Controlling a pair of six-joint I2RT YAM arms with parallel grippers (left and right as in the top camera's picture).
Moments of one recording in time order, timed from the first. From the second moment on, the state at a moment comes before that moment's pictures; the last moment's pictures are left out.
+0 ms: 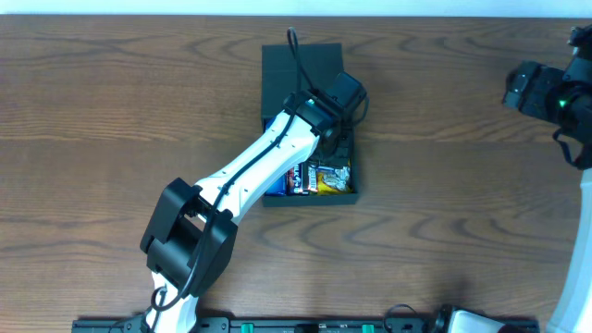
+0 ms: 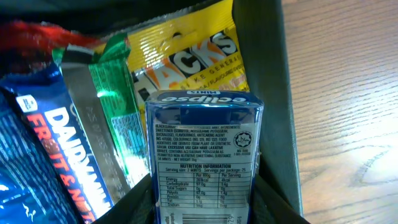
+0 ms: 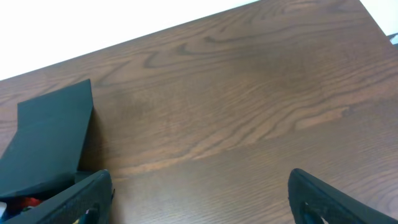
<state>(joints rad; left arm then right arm) -0.71 2.02 1.71 -1.01 0.09 -0.52 -0.29 1.42 1.67 -1.03 -0.11 0.09</state>
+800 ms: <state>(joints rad) -0.72 2.10 1.71 -1.00 0.10 -0.62 -0.29 1.42 1.67 -1.03 -0.11 0.09</state>
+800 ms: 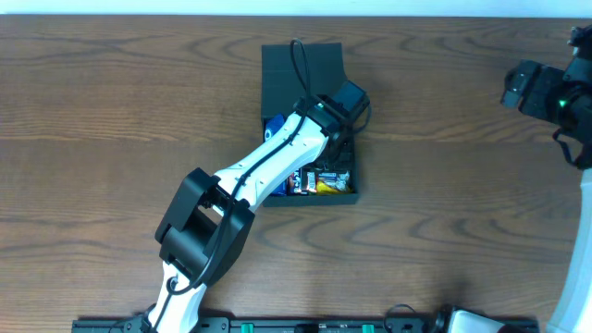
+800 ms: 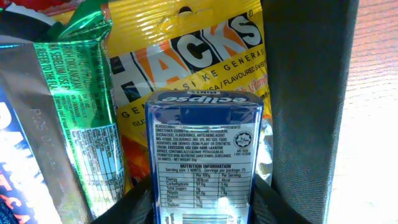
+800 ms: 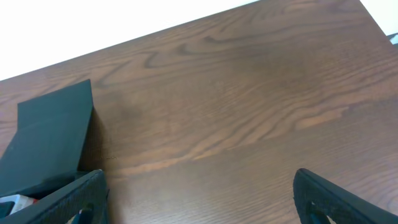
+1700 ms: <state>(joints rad) -0.35 1.71 1.72 -0.89 -0.06 -0.55 -0.28 1.57 1.56 -0.96 -0.29 0.09</state>
